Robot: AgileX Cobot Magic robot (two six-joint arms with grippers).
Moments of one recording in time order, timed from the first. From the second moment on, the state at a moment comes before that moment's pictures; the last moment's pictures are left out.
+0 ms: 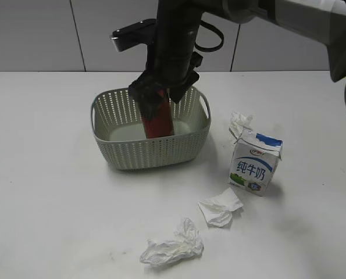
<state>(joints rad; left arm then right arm) -0.02 0.01 -0.51 -0.22 1.03 0.21 0.67 2.34 -2.15 0.10 1.22 -0.13</state>
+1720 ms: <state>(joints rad) -0.02 0.01 -0.51 -0.22 1.03 0.21 0.05 1.71 -1.68 0.04 1.22 -0.03</state>
